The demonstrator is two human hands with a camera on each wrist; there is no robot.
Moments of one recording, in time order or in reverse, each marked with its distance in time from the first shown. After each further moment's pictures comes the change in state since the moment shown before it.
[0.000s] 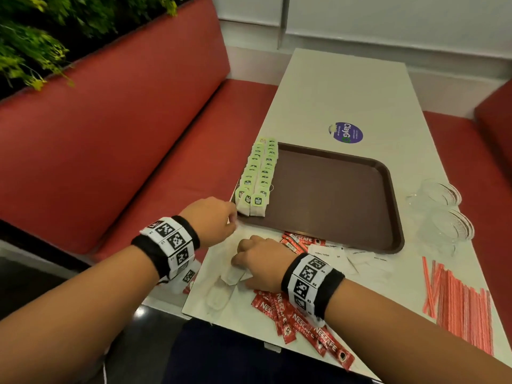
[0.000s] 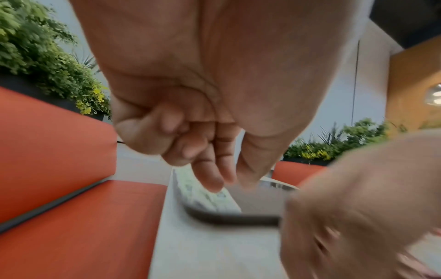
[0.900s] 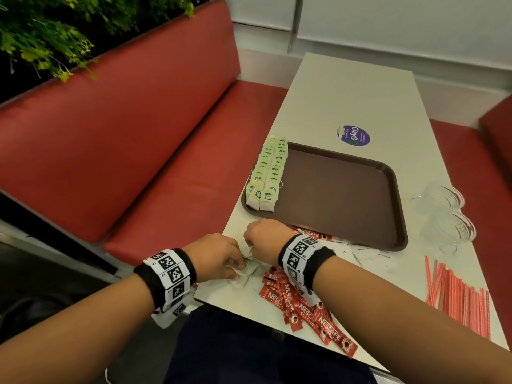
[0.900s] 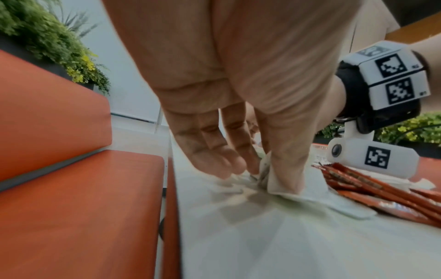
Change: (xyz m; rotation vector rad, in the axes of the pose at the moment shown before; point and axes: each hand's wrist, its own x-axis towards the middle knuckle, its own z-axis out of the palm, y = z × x) left_hand -0.061 -0.012 0.059 -0.144 -0.128 0.321; right_hand 0.032 -0.002 -0.013 -0.063 -0.018 0.148
